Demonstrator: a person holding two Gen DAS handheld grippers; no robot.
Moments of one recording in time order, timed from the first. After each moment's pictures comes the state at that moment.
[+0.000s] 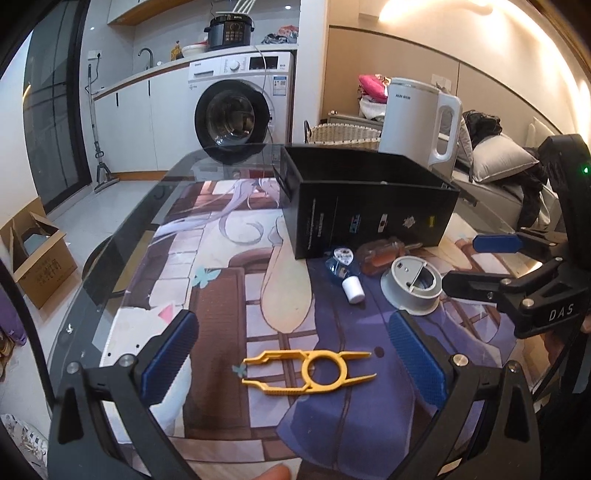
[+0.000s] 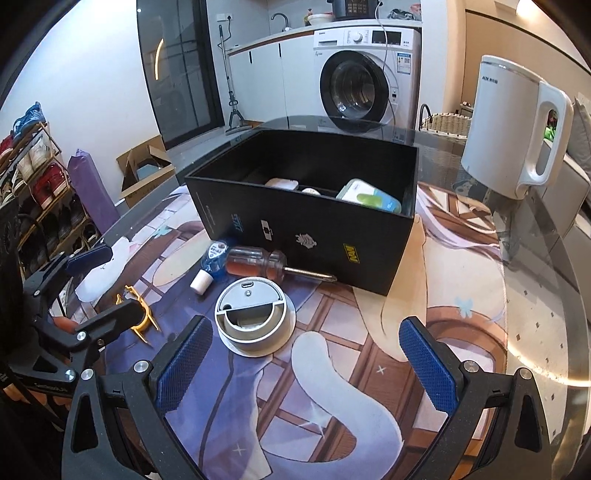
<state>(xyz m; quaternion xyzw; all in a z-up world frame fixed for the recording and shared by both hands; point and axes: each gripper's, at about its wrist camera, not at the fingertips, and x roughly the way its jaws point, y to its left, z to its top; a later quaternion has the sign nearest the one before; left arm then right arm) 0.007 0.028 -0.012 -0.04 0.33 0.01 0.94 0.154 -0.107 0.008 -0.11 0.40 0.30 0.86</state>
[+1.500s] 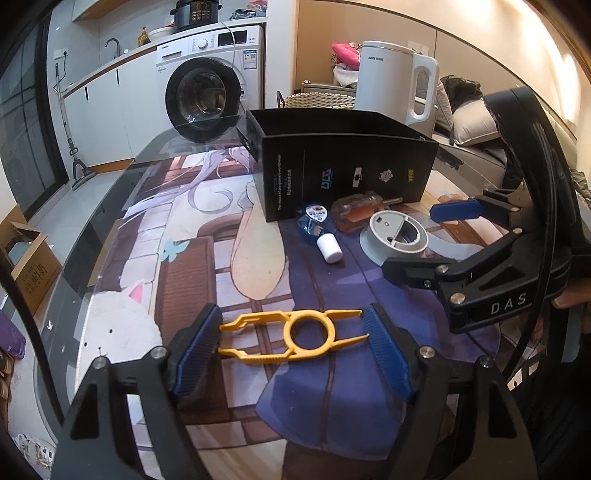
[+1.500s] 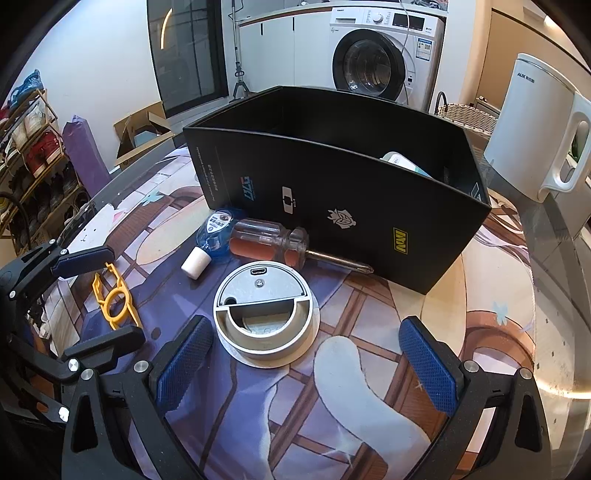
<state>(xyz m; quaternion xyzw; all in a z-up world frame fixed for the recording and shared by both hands) 0.009 0.018 -0.023 -0.02 0.37 -0.04 0.93 0.163 -0.069 -0.022 -0.17 0.43 0.30 0.84</state>
